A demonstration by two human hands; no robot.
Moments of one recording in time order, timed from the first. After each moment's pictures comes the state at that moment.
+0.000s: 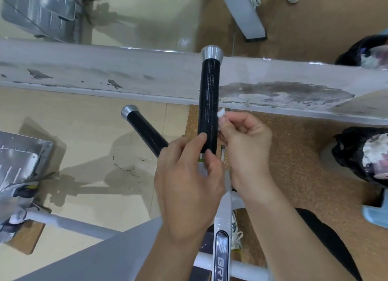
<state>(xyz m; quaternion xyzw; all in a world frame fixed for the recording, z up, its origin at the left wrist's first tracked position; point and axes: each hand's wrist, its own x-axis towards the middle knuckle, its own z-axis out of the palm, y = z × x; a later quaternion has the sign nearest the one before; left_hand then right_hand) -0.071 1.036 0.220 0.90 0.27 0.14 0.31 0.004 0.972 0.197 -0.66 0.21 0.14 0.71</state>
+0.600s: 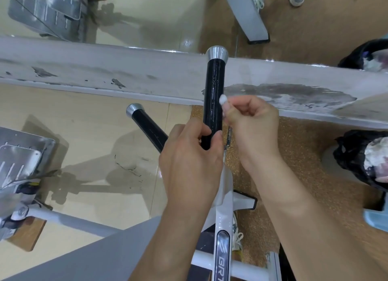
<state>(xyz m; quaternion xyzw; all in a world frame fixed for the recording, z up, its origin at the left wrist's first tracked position) -0.049 1.044 0.225 0.88 0.31 0.10 0.35 0.031 0.975 0.198 -0.72 0.14 0.12 0.67</state>
